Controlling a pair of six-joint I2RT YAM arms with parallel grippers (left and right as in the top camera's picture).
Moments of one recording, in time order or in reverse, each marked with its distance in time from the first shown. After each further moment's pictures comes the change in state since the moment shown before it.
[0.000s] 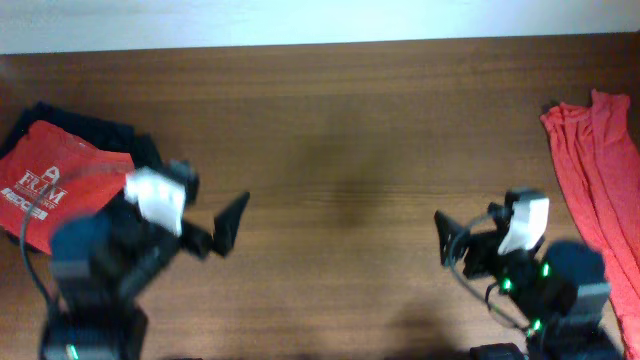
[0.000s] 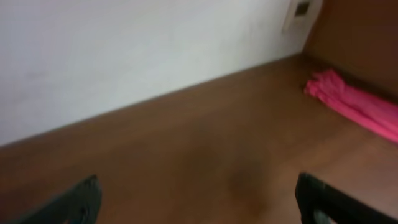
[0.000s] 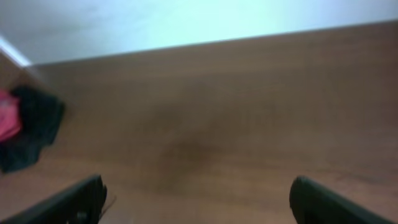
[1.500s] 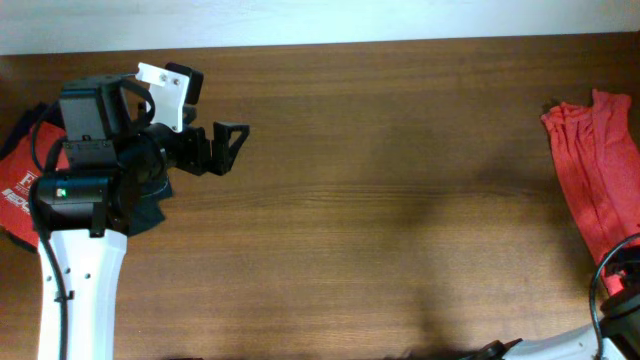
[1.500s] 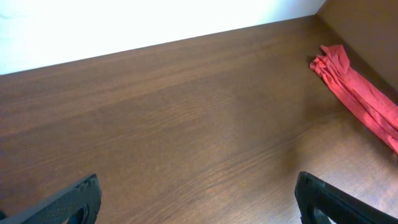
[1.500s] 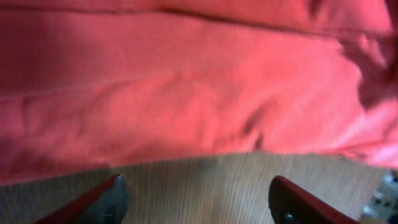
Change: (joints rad) left arm 0.000 0.518 0.434 -0.243 0.014 -0.003; right arm -1.105 1.287 0.389 -0.218 0.376 0.219
